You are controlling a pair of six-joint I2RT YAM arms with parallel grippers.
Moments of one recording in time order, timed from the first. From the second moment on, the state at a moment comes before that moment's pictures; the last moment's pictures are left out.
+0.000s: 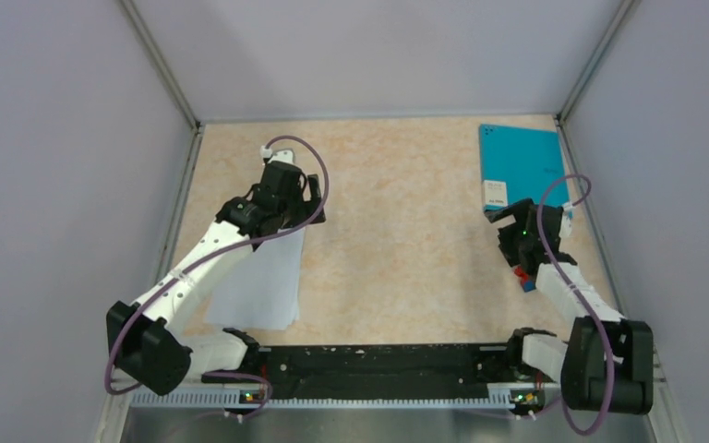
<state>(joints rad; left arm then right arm) -0.49 1.24 1.10 -0.66 -0.25 -0.52 -0.08 1.07 0.47 -0.10 0.00 1.03</state>
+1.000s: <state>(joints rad) -0.47 1.23 1.10 -0.65 -0.23 -0.49 -0.08 1.58 0.34 0.79 0.04 1.39</state>
